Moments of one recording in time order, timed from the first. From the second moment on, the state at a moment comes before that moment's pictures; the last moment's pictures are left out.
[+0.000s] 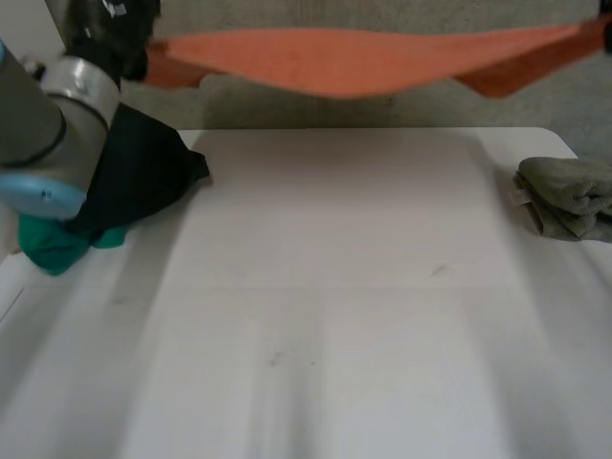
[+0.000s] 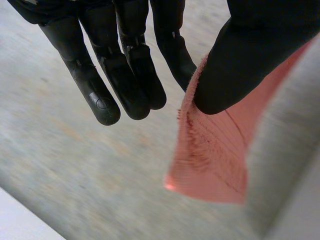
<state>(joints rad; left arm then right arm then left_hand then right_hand) 4.43 -2.09 -0.99 3.42 -1.45 3.74 1.60 -1.10 0.95 -0.18 1.38 2.66 1.15 1.20 1.19 1.20 0.98 1.12 1.18 1.19 1.20 1.03</state>
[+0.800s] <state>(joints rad) 4.42 -1.59 -2.01 2.88 -1.42 4.05 1.21 -1.38 1.68 0.61 1.09 1.81 1.15 1.20 1.19 1.20 0.99 1.12 1.18 1.19 1.20 1.03</state>
